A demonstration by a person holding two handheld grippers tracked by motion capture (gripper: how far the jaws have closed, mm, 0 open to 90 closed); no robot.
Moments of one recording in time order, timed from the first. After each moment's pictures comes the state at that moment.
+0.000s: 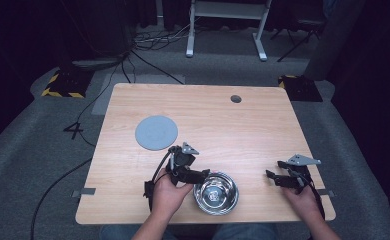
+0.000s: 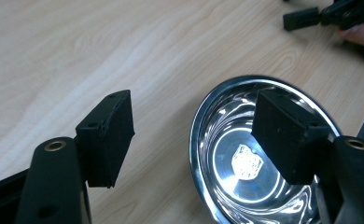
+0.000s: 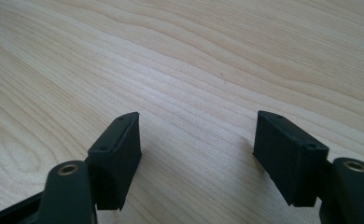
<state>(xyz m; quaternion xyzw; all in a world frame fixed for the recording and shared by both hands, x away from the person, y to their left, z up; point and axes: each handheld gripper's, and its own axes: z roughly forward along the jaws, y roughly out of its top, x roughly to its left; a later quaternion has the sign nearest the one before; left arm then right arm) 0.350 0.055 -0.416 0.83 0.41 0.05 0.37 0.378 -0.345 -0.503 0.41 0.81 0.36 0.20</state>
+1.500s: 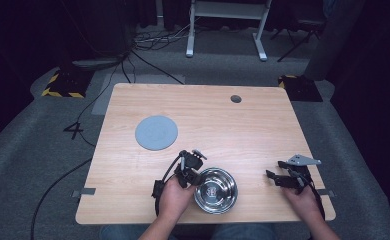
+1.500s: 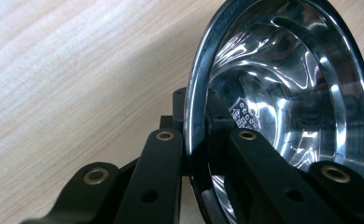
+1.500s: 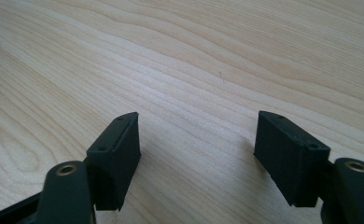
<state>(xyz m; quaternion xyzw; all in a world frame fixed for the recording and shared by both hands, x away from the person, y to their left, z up) 0.365 0.032 -0.447 0.86 0.44 -0.04 0.27 0.377 -0.344 -0.503 0.41 0.81 0.37 0.20</state>
